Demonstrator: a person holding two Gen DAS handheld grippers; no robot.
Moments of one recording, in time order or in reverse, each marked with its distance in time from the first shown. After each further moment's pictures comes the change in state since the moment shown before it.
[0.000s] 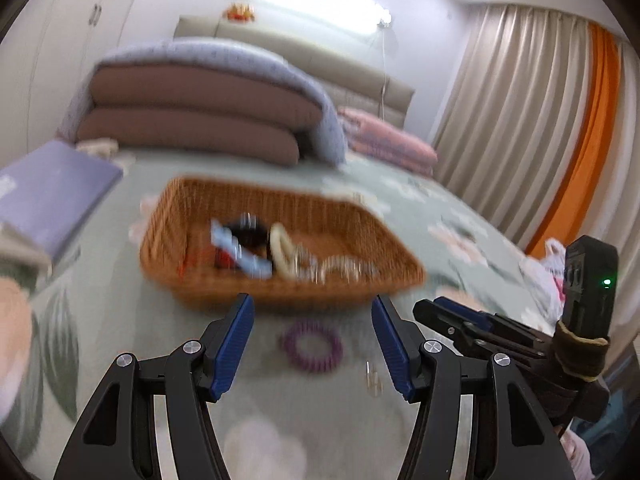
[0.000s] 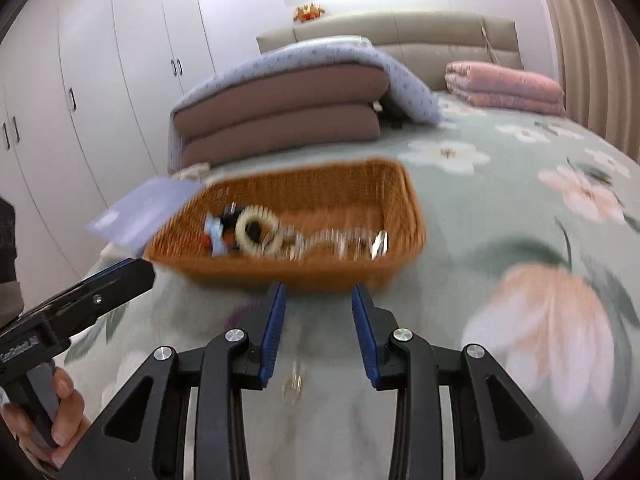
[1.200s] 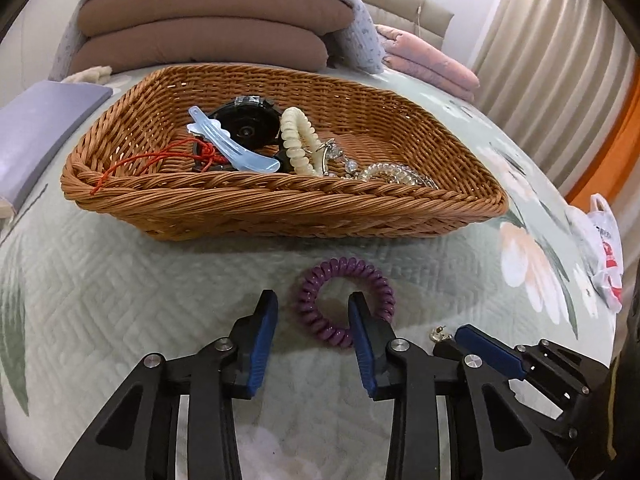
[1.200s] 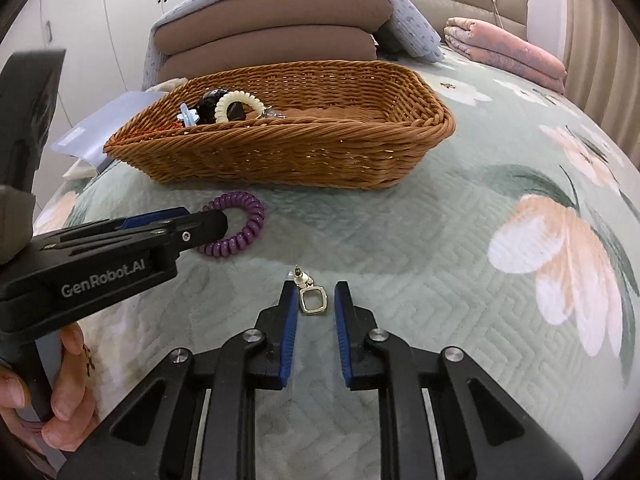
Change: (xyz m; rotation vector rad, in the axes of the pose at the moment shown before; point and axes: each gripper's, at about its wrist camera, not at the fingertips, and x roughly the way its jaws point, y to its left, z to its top) left arm 0.095 0.003 -0.019 -0.008 0.275 0.143; right arm 0.048 0.016 -0.042 -0.079 0.227 -0.120
